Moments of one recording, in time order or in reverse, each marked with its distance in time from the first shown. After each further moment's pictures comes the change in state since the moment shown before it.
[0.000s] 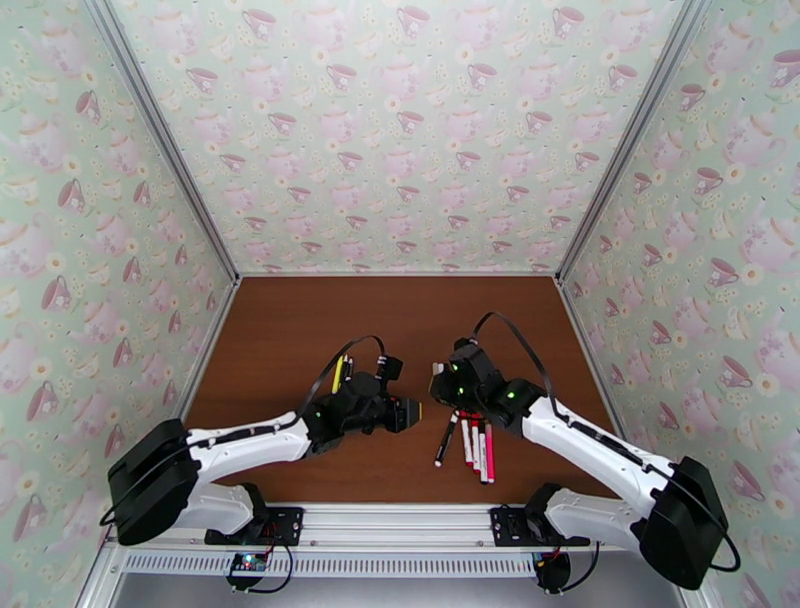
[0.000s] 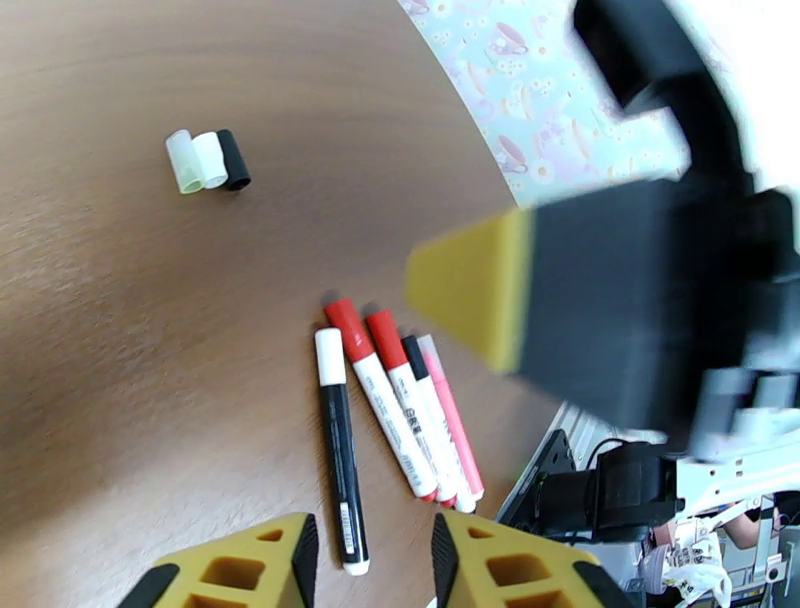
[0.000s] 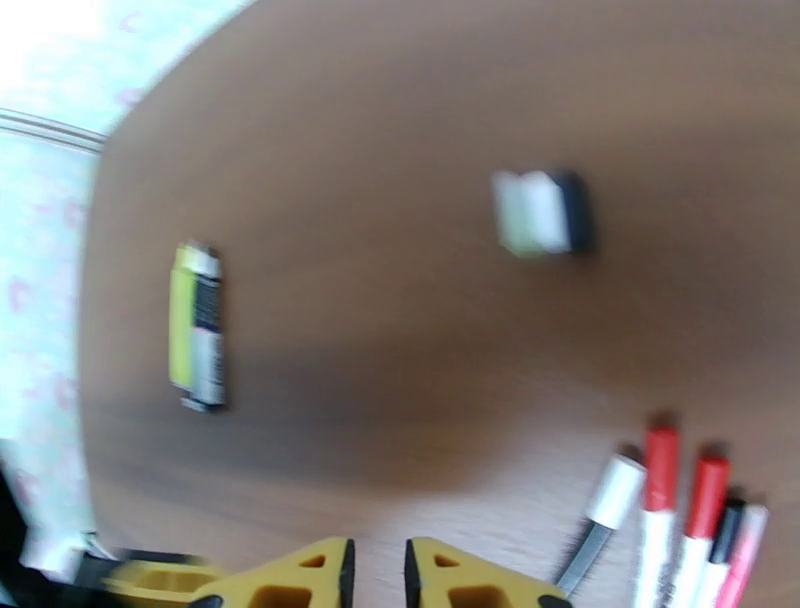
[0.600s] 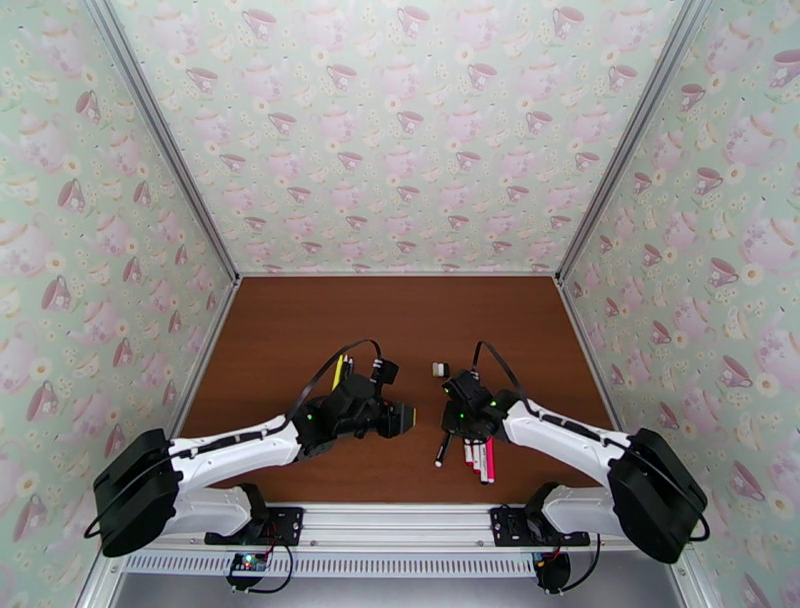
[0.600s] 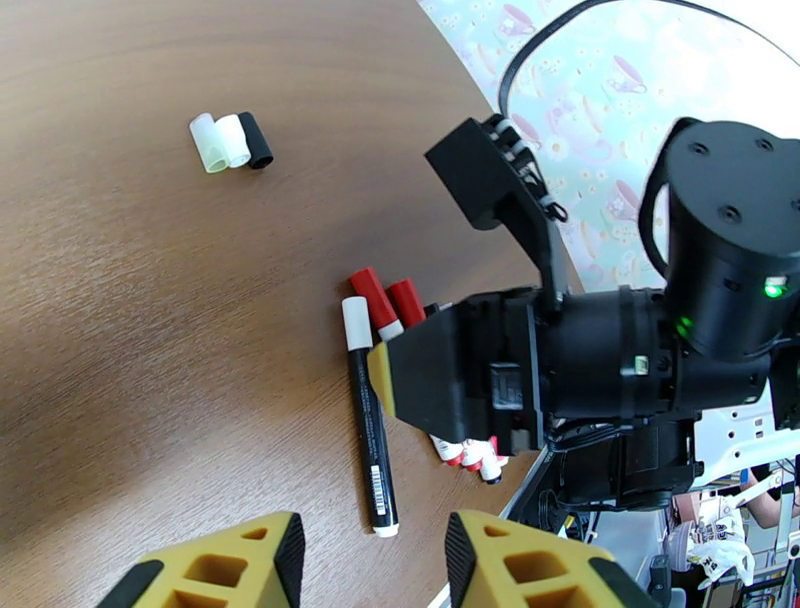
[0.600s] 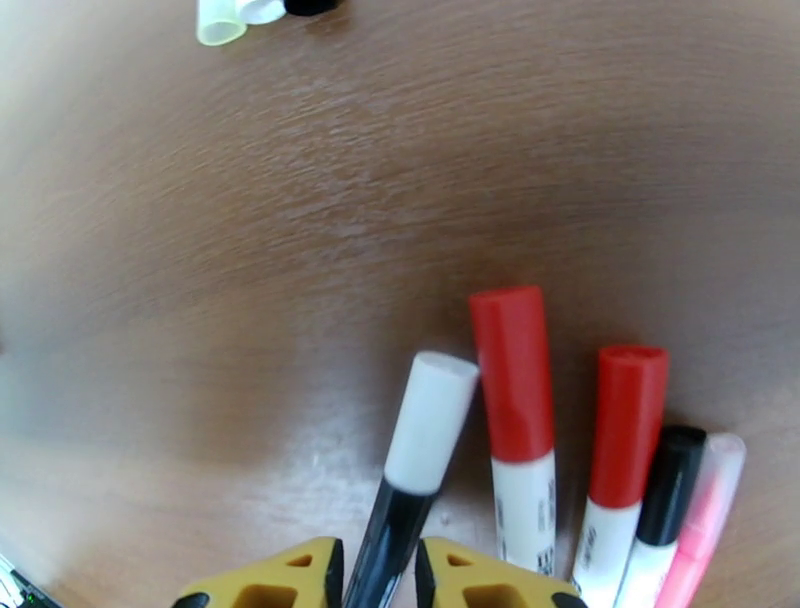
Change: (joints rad) left arm 0.001 -0.046 -0.005 -0.092 -0.001 0.052; right arm -0.006 0.150 -0.130 0.005 0.023 0.020
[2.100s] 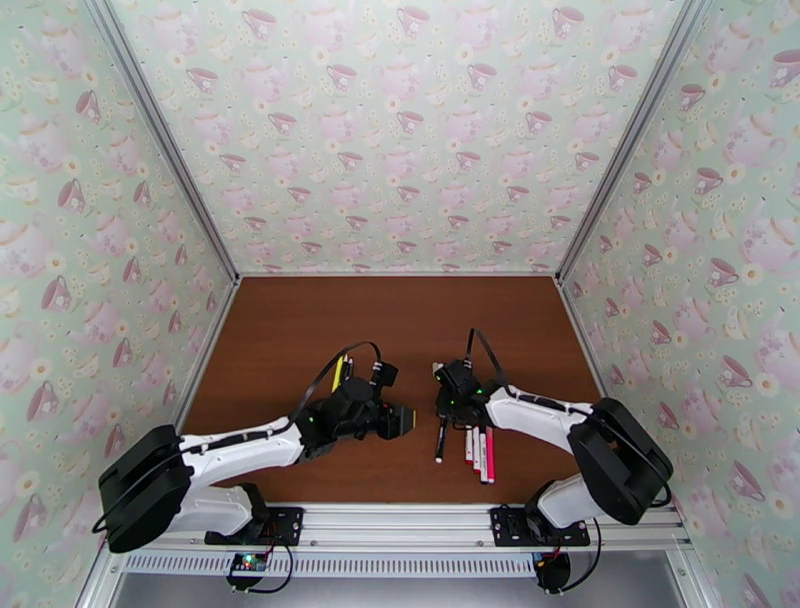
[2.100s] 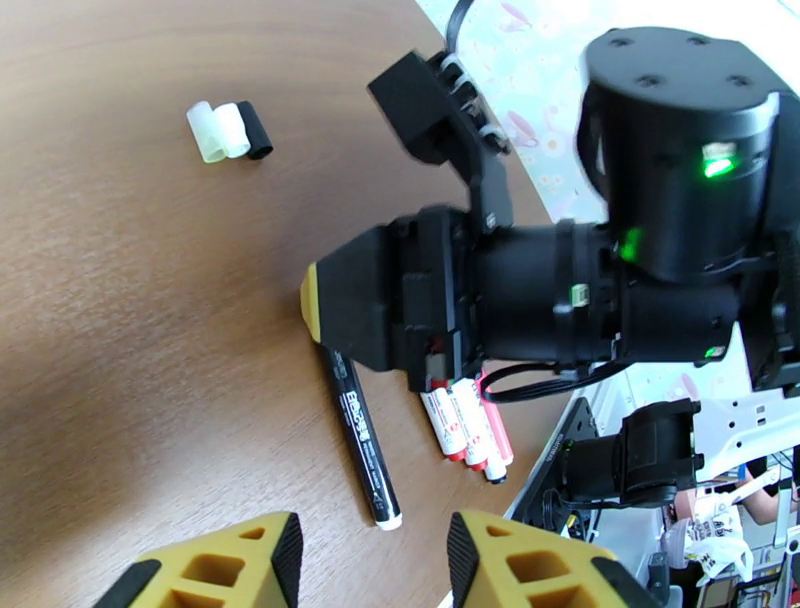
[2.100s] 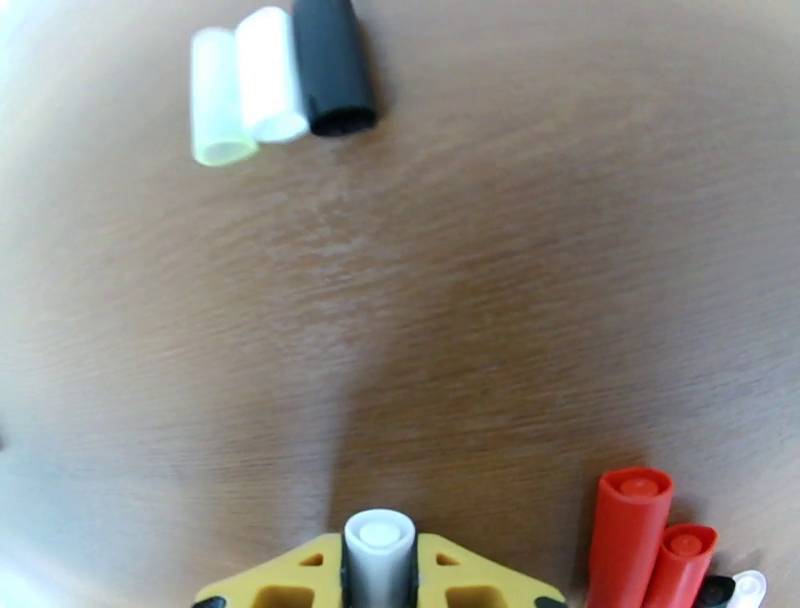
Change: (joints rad) left arm 0.013 0.043 -0.071 0.149 0.042 -0.017; right arm -0.041 0.125 0.059 0.157 0.048 -0.039
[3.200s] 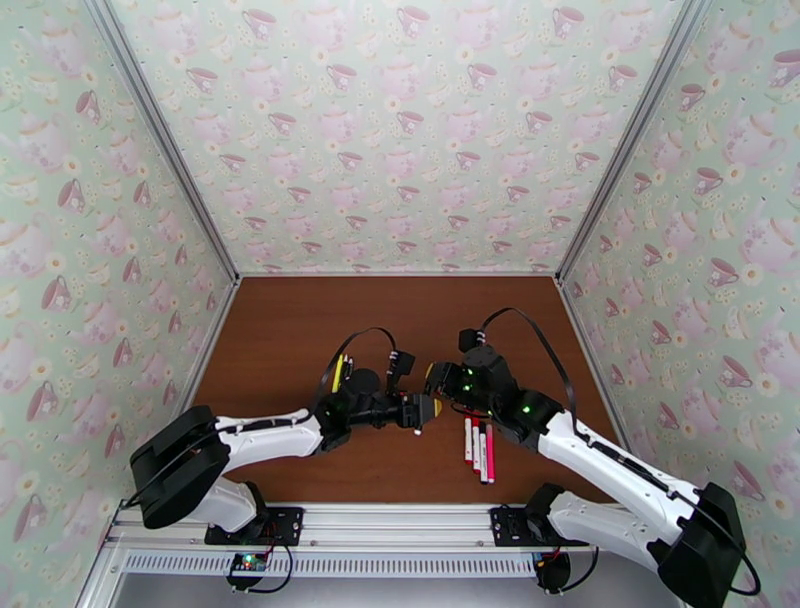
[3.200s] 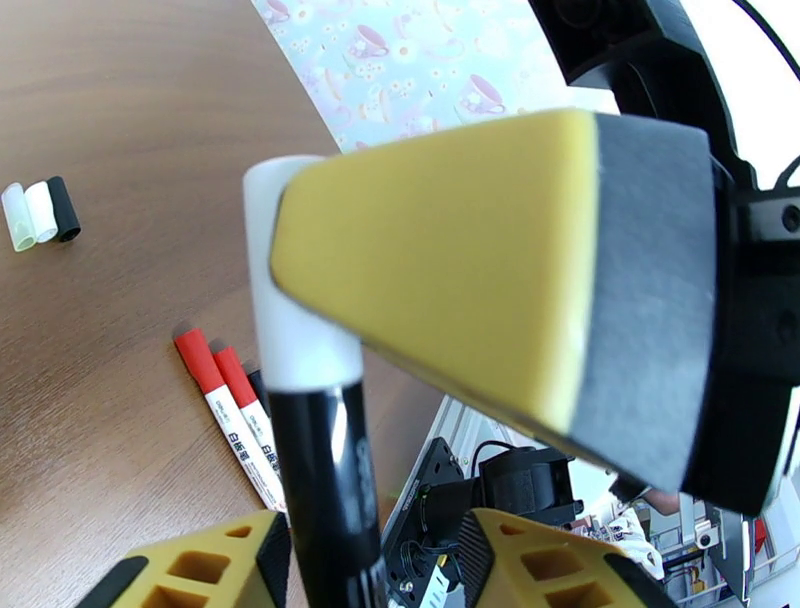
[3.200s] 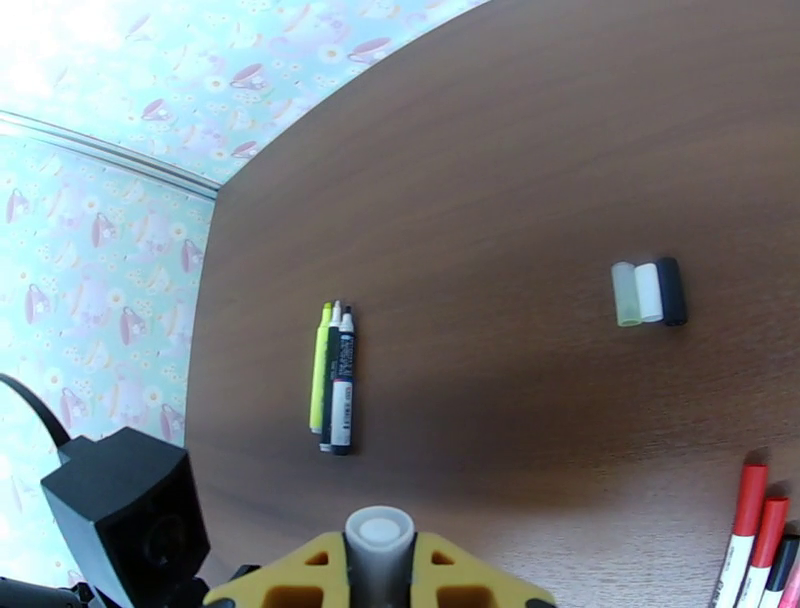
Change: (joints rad) left arm 0.005 0.154 0.085 0.314 0.177 -0.134; right arm 0.064 -0.404 0.049 0.094 -0.078 0.096
